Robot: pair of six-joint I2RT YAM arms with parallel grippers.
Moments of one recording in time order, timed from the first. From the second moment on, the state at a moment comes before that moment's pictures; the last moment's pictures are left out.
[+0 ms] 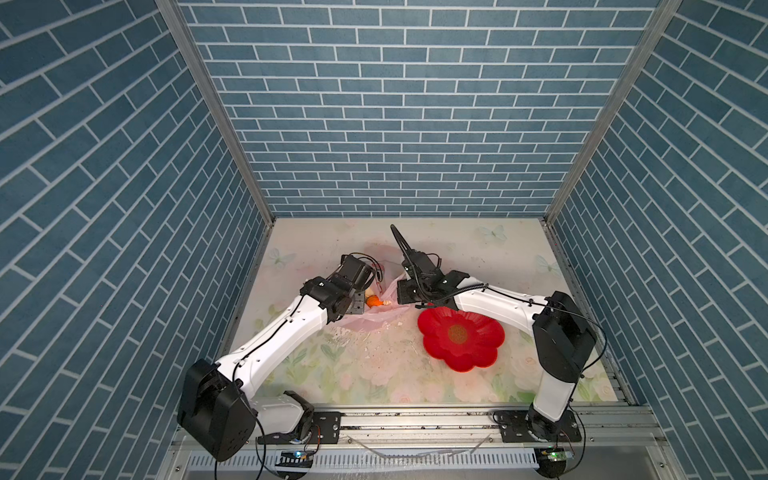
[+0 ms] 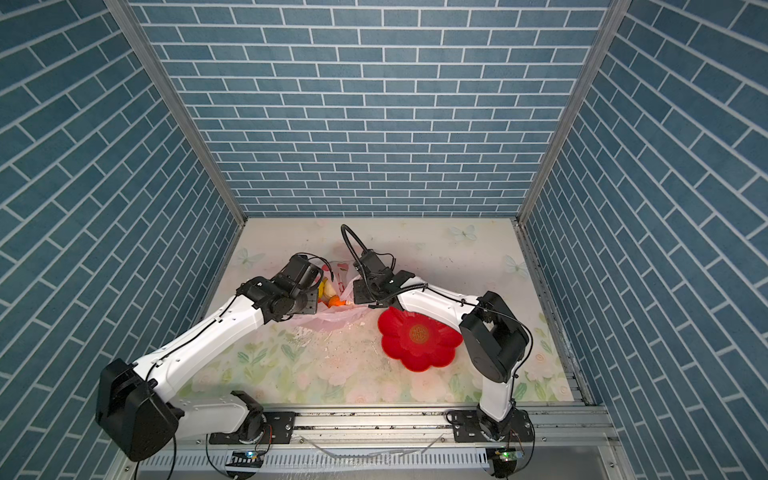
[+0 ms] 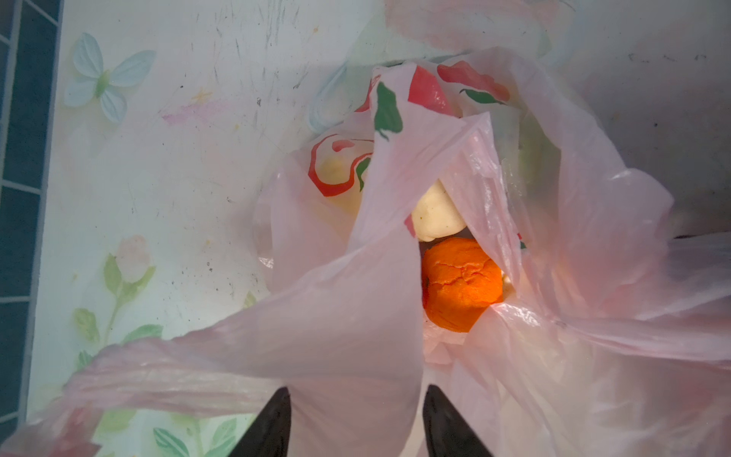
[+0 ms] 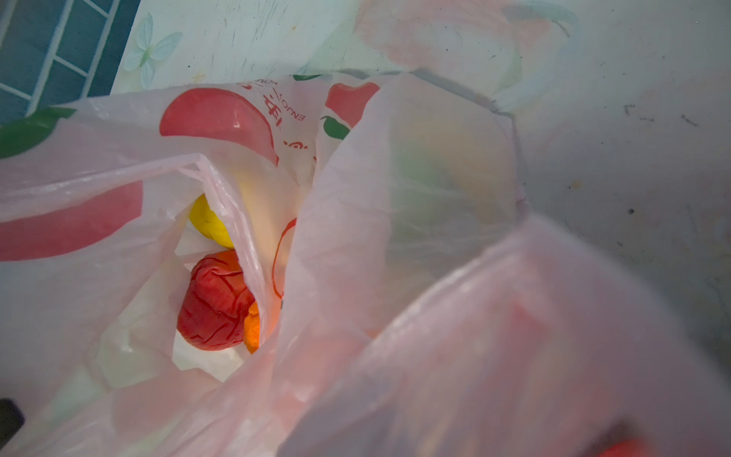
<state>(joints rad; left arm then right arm) -0.55 1.30 1.06 -0.86 -0.33 -0.47 0.89 1.82 1.33 -0.37 0.02 0.58</state>
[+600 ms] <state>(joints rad) -0.50 1.20 0.90 -0.68 -0.25 -0.49 0.90 1.72 1.16 -0.23 0.03 0.58</state>
